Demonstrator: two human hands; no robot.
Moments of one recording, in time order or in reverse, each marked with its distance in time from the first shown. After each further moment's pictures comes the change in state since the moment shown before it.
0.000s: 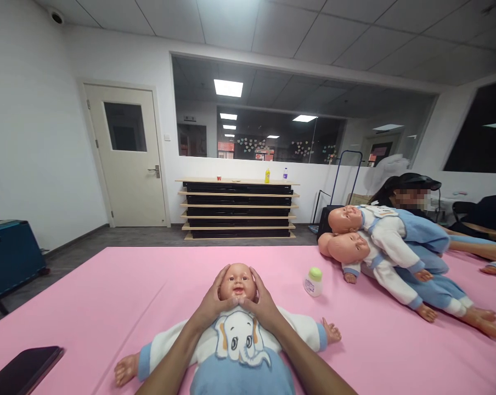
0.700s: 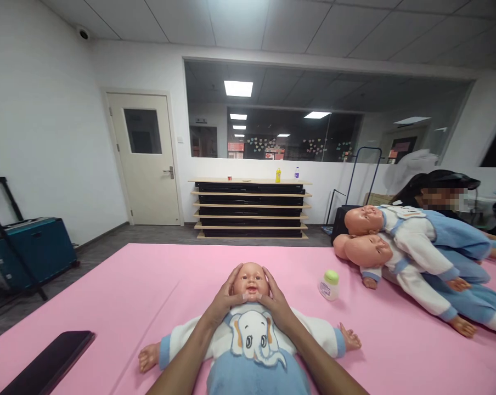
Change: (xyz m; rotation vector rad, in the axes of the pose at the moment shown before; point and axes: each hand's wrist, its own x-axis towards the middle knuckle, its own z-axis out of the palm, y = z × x) left_hand -0.001 0.004 0.000 -0.166 -0.038 -0.045; right_hand 0.000 -0.004 0.000 -0.049 0.013 0.014
